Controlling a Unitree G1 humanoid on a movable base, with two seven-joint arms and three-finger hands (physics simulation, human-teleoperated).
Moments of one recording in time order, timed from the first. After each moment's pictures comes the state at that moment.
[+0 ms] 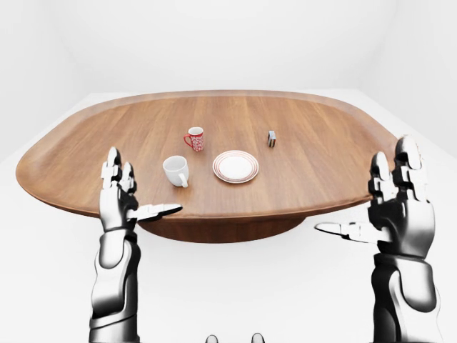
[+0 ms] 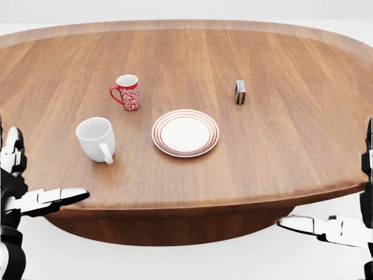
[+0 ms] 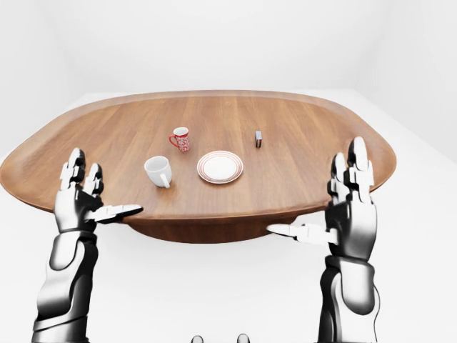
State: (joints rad) left arm -0.10 0.12 0.23 -0.18 -0.16 0.09 0.02; right arm 0.13 -0.02 -0.28 -0.62 0.09 0.09 0.07
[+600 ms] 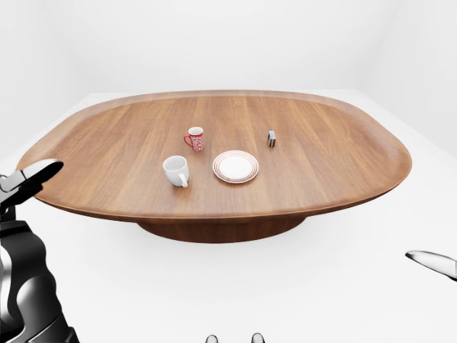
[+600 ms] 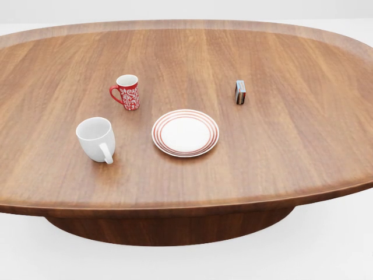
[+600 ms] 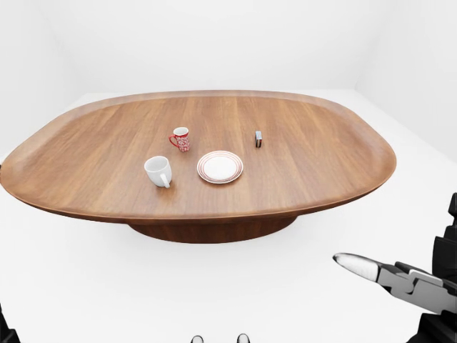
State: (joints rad) left arm -0.19 0.40 0.61 -0.41 -0.60 0.09 0.28; right arm 0.34 -0.13 -0.69 -1.03 0.47 0.09 -0.03
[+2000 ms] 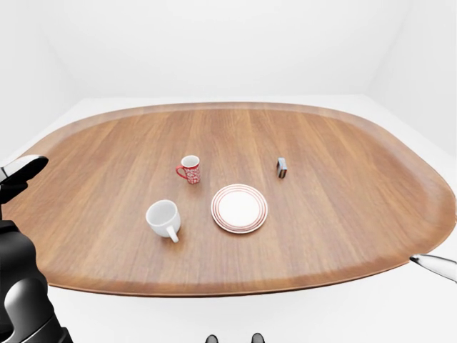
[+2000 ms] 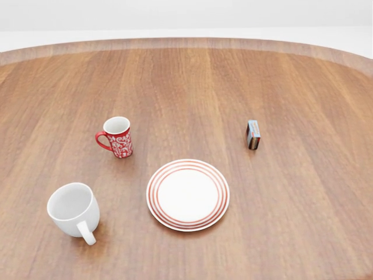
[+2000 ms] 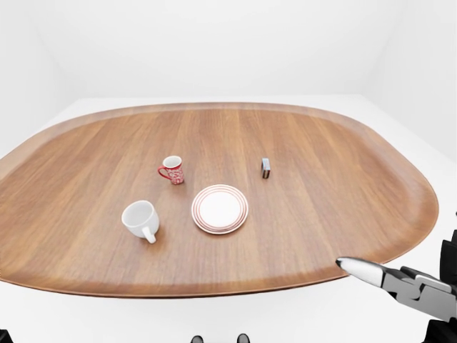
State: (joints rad) left arm -0.20 0.43 0.64 -0.42 -0.64 0.09 0.31; right arm 0.37 -0.15 -0.72 -1.05 0.50 0.09 -0.04
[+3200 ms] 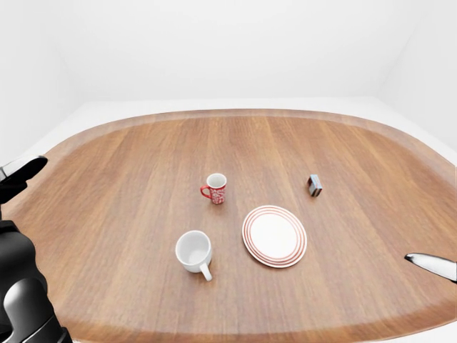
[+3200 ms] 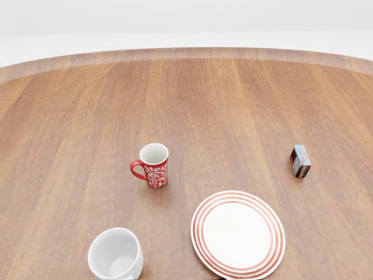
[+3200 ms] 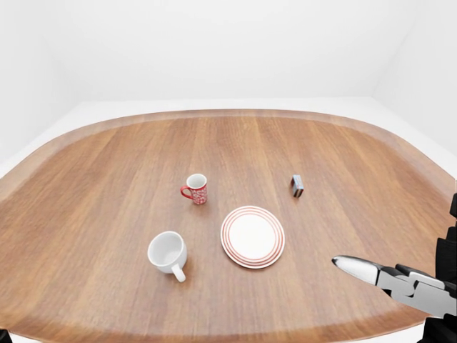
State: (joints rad) left arm -0.20 0.43 0.64 -0.43 -0.65 0.09 0.31; right arm 0.39 -0.19 -0.69 -1.05 0.49 0.09 -0.07
